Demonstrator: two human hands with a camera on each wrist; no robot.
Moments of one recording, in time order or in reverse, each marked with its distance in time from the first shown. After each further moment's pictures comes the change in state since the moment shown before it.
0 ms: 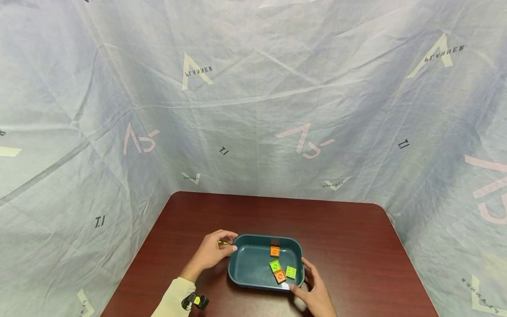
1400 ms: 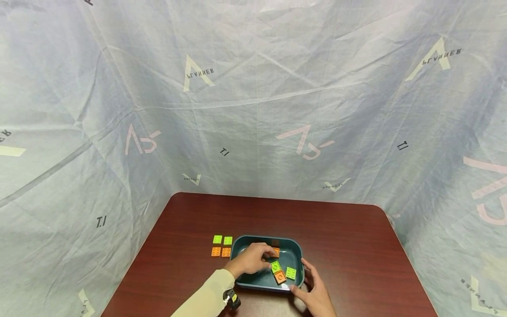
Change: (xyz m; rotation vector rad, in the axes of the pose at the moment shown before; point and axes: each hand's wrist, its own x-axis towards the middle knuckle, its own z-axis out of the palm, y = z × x) left_hand 0.051 0.011 0.115 0.367 -0.345 0.090; right_hand 0.000 0.003 -0.001 0.009 -0.007 -0.033
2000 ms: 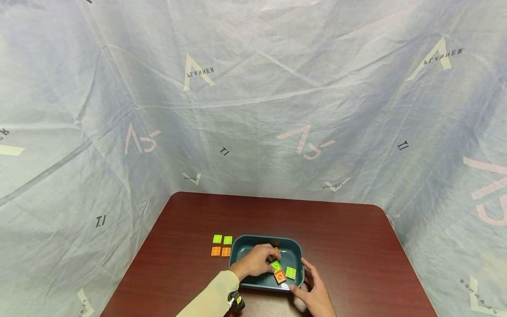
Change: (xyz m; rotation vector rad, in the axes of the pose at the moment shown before) left_hand 0.002 0.013 0.009 0.044 -0.012 0.018; right_hand -0.001 -0.001 0.001 -0.001 0.002 0.013
